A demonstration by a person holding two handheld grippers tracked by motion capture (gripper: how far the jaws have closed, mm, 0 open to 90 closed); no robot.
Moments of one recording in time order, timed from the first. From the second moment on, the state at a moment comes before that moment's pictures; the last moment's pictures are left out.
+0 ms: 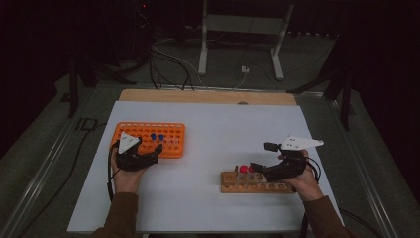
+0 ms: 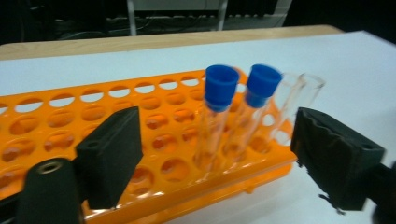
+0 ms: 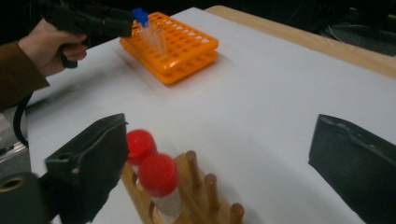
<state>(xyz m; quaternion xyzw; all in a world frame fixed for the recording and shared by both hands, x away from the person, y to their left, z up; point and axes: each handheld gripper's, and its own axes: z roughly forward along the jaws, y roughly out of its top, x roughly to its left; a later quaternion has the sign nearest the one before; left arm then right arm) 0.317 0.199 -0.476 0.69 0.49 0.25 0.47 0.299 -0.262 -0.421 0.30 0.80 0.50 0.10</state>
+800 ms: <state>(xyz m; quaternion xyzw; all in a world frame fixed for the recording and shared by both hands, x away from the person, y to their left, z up) 0.306 0.189 -0.468 0.69 0.48 0.22 0.49 0.283 -0.254 -0.450 0.25 0.85 0.47 0.08</state>
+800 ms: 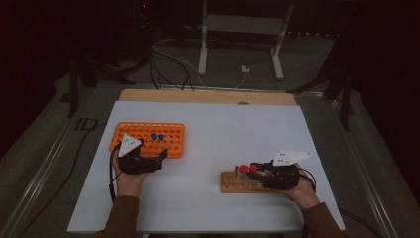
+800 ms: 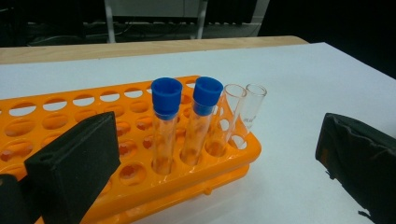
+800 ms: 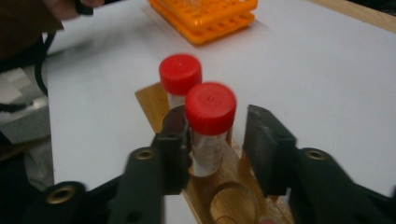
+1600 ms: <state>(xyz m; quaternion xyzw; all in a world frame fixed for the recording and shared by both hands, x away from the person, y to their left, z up) 0.302 0.181 -0.464 0.71 0.46 0.22 0.49 0.279 -0.266 -0.427 0.24 0.83 0.50 0.07</state>
